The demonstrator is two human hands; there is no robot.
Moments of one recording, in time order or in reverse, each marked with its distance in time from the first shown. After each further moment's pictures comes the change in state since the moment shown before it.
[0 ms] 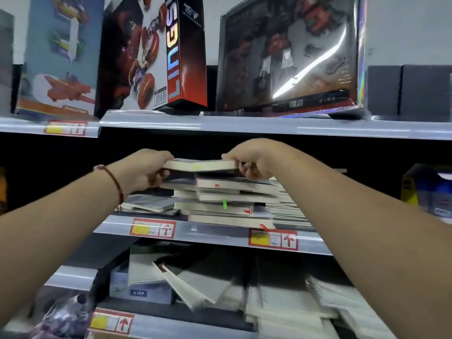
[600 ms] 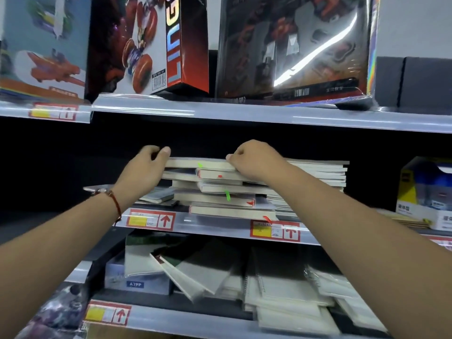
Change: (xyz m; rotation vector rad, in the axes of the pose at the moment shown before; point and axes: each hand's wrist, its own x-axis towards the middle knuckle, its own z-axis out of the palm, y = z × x) left_hand 0.009 -0.055 -0.006 0.416 0.203 0.382; right_hand 0.005 0.030 0.020 -0.563 0.332 -0.385
